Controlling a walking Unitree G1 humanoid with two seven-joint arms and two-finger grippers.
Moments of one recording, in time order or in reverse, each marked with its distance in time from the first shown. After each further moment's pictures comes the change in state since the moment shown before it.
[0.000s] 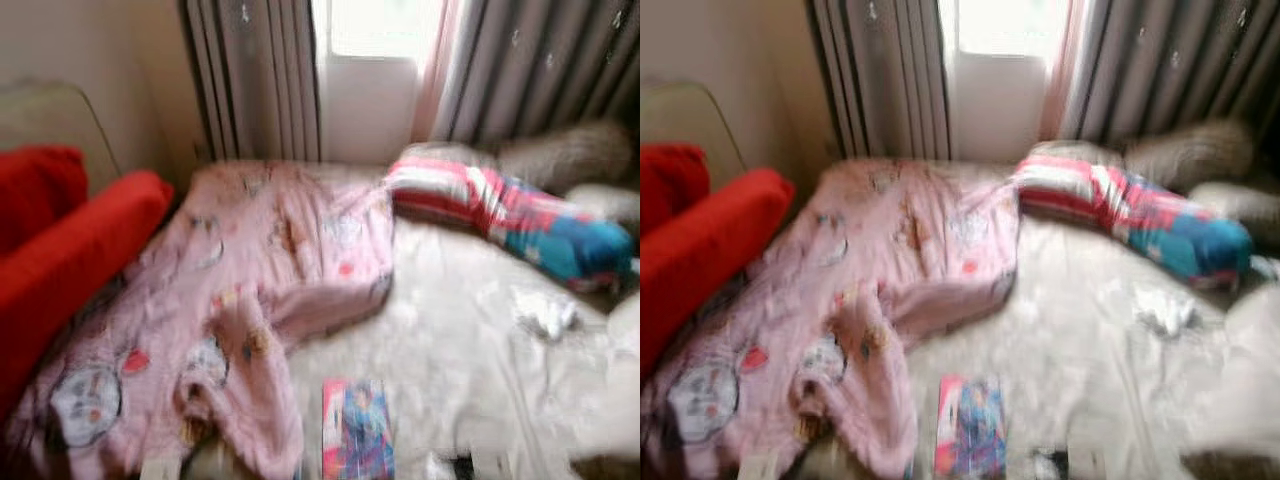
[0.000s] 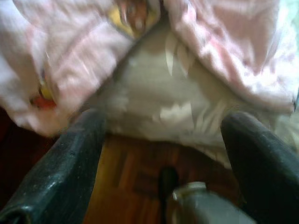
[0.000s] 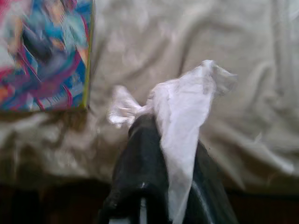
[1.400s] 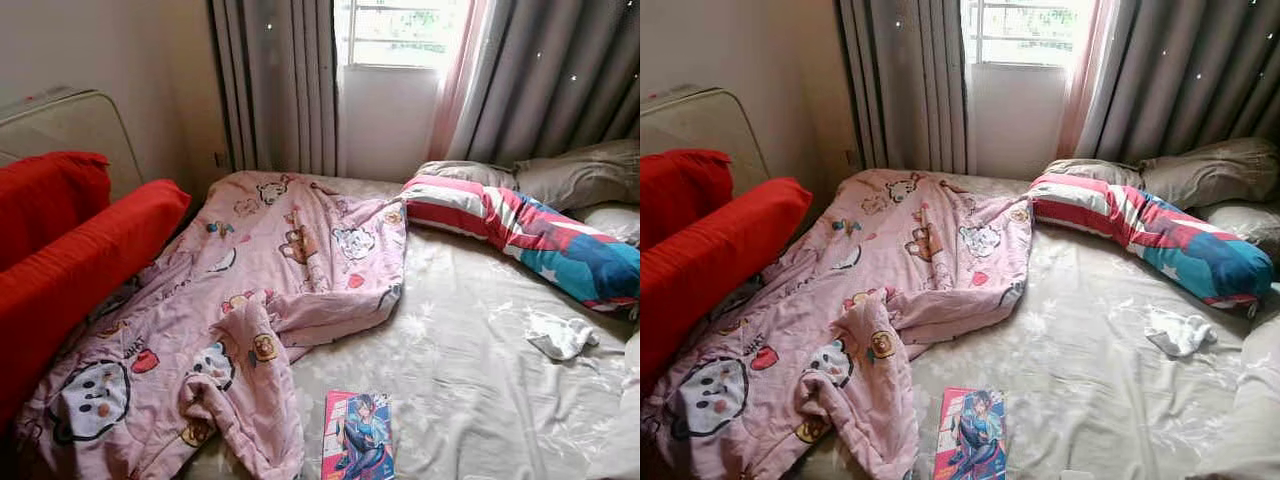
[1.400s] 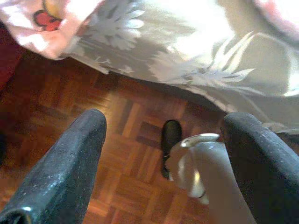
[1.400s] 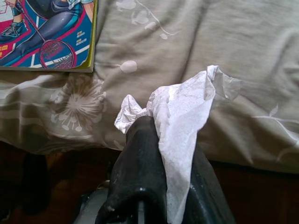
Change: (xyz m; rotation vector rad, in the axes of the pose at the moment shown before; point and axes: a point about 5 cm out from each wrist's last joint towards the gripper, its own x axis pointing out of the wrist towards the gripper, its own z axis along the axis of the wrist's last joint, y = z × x) left arm -0.009 0.010 -0.032 -0.016 0.193 0.036; right arm -0.005 0.007 -0.025 0.014 0.114 0.027
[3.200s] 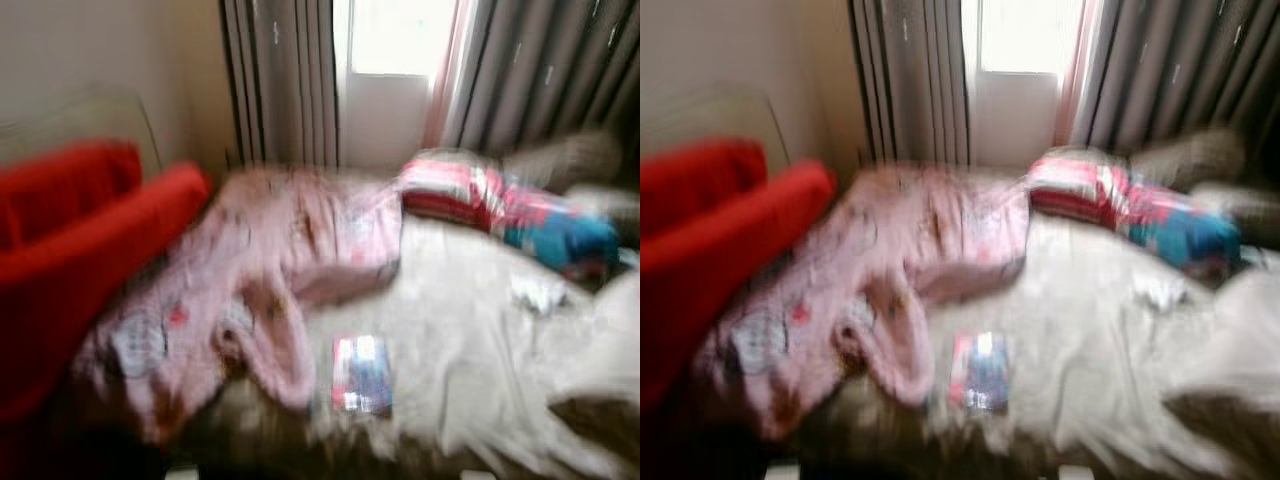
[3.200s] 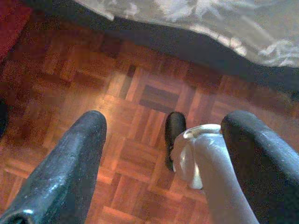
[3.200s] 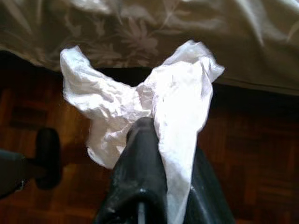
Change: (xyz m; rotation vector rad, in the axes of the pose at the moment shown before) left arm 0.007 -0.024 0.020 0.011 -0.016 -0.027; right arm 0.000 -0.001 -0.002 0.000 0.023 0.001
